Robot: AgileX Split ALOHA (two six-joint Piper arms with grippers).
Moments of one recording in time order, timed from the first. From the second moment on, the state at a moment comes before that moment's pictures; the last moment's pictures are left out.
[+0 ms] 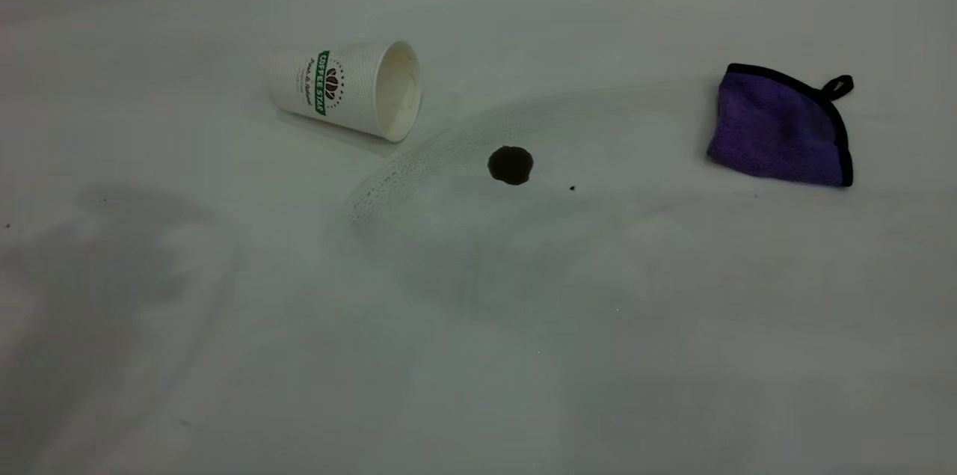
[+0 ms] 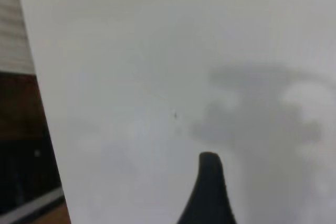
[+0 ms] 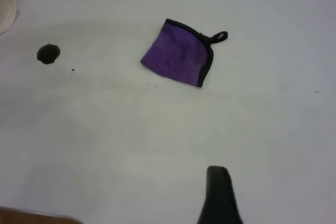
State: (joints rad) left arm -0.32 1.45 -1.04 0.46 0.76 -0.24; right arm -0.03 -0.02 -0.47 0.10 1.14 -0.13
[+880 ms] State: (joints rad) left arm -0.70 2.45 -1.74 0.86 0.85 -0.61; right arm -0.03 -0.02 -0.47 0.10 1.14 -0.13
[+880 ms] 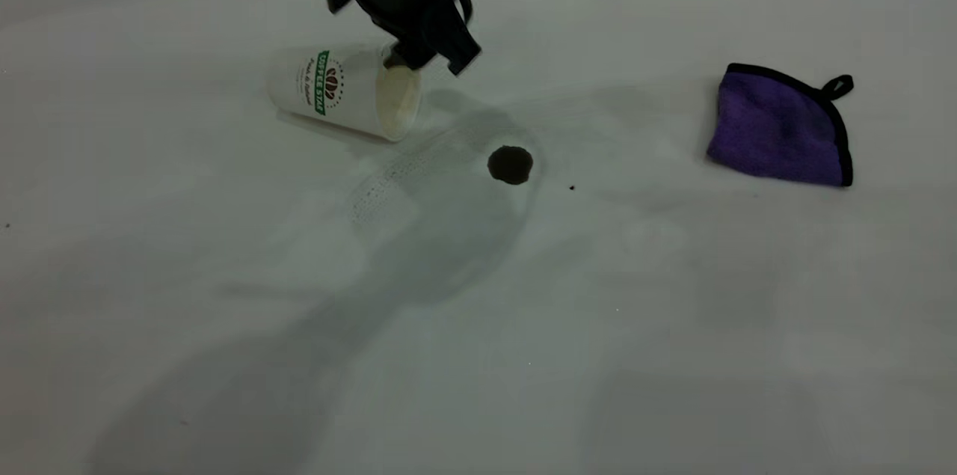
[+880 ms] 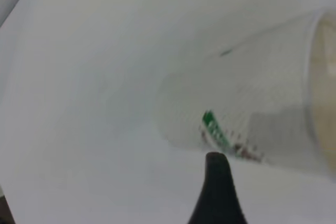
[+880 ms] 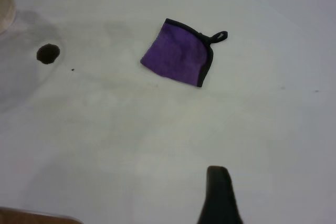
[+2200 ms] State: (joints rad) left arm -0.51 2.25 -1.84 0.55 0.80 -0.23; right arm -0.03 -0.02 -0.47 0.10 1.14 -0.13
